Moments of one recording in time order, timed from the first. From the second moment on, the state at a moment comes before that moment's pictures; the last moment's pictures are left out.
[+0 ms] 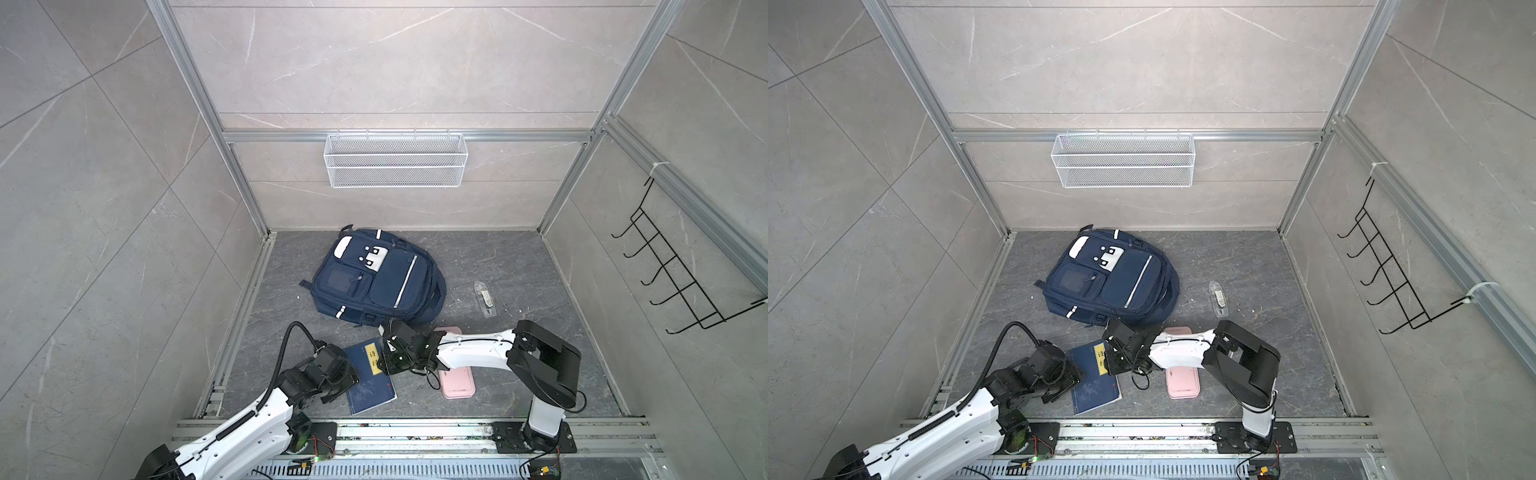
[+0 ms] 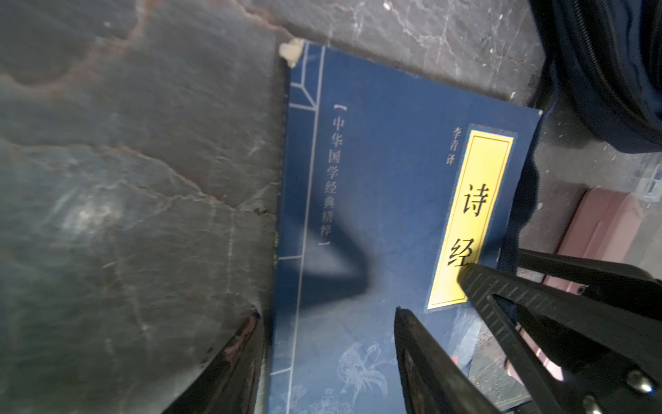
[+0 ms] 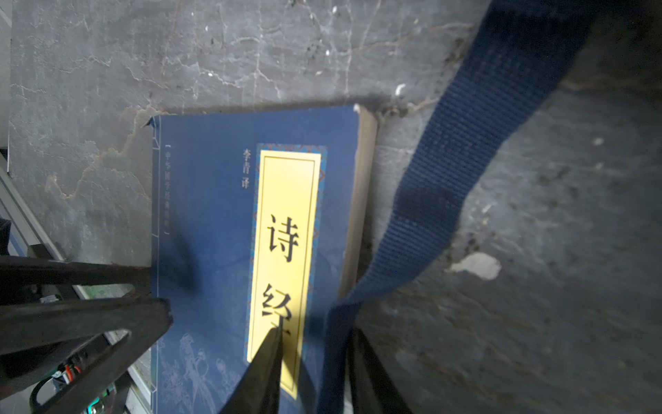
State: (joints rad) left arm -0.73 0.76 0.29 -0.58 0.04 -1.21; right arm 1.06 1.85 1.01 -0.15 -0.14 0.71
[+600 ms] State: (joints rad) left arm -0.73 0.59 0.20 -0.46 0.07 -1.17; right arm 1.06 1.84 1.01 -0.16 -0.10 0.72
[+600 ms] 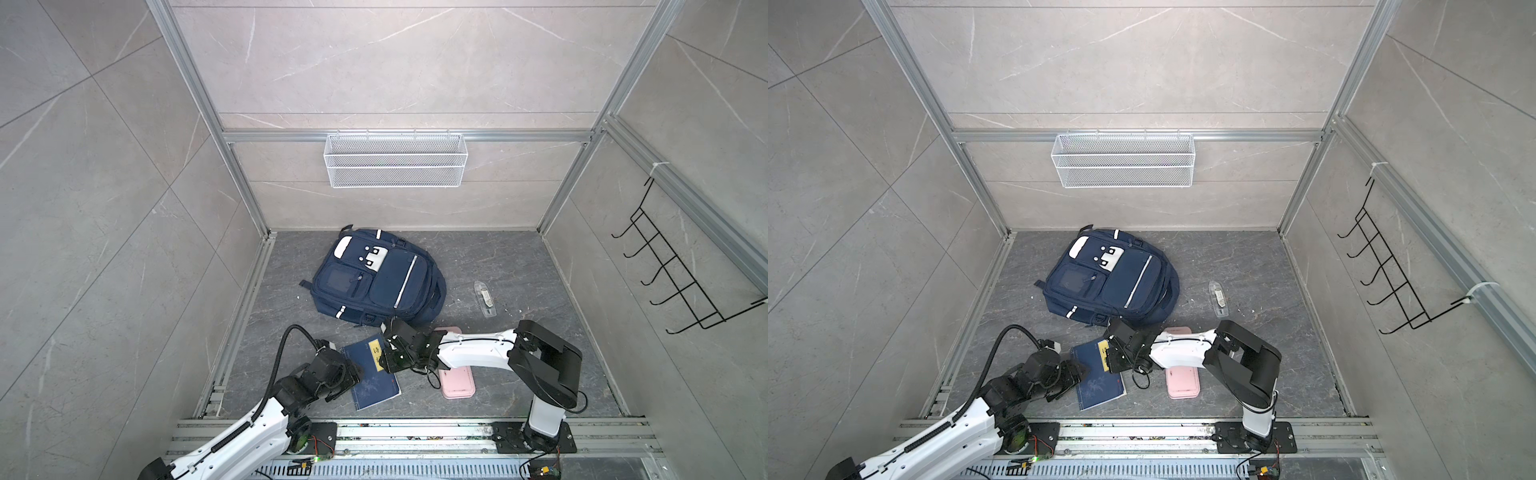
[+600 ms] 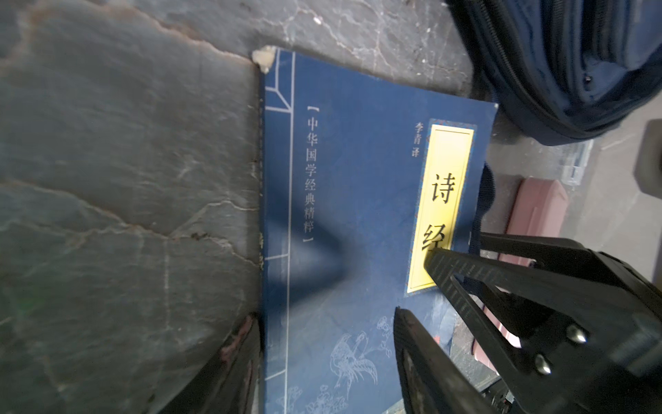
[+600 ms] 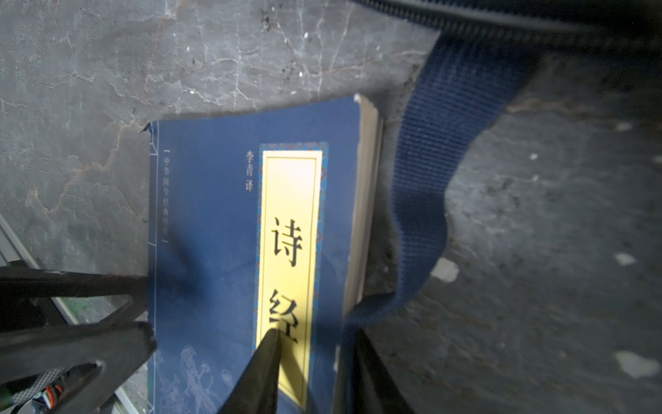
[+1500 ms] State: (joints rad) left arm -0.73 0.54 0.21 -0.37 0.11 -1.15; right arm 1.05 1.84 1.01 -0.17 -0.08 0.71
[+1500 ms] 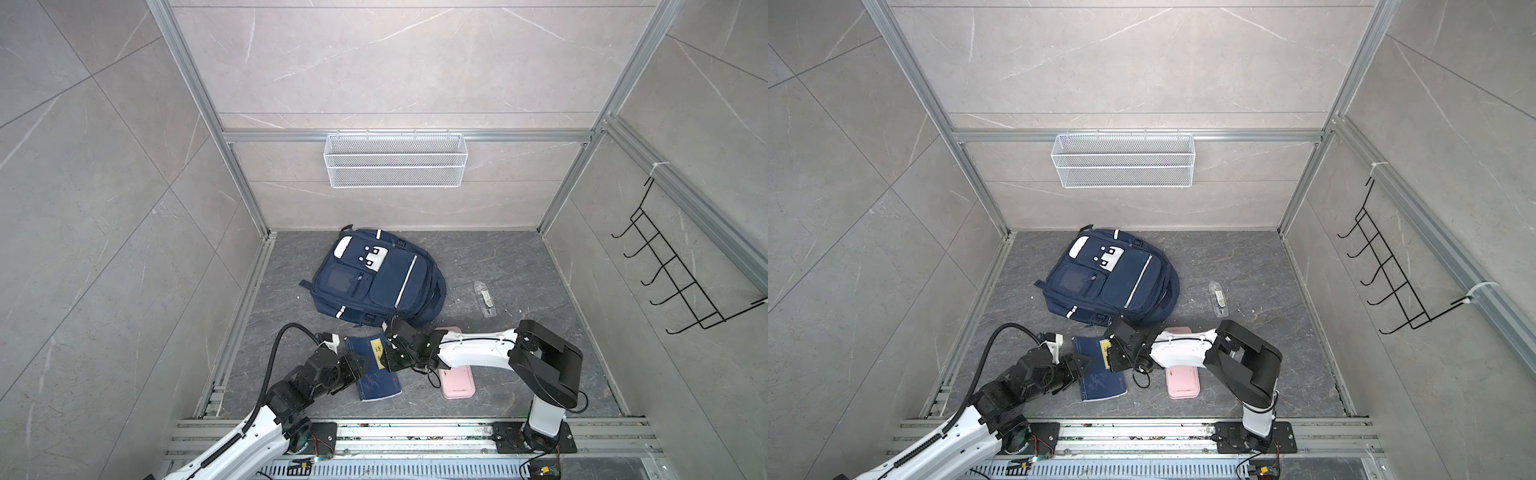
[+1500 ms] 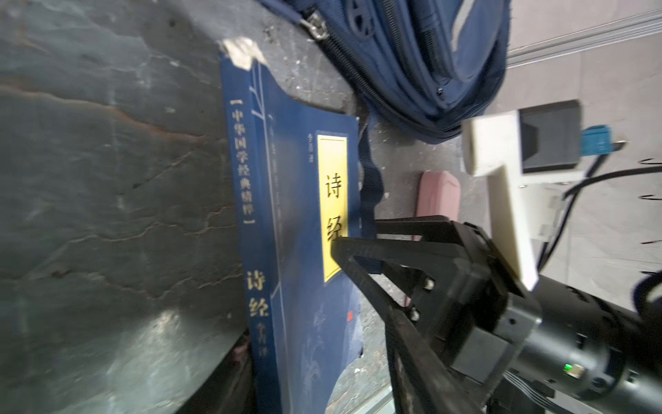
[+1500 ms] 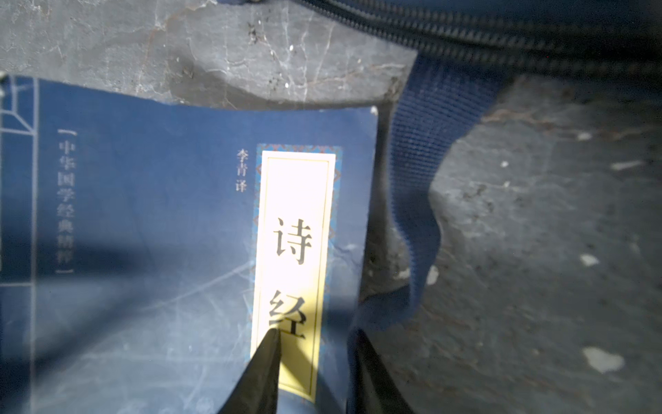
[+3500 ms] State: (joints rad) left arm -0.54 0.90 0.49 0.24 0.74 -1.07; right arm 0.66 1.11 0.60 0.10 -0.50 0.86
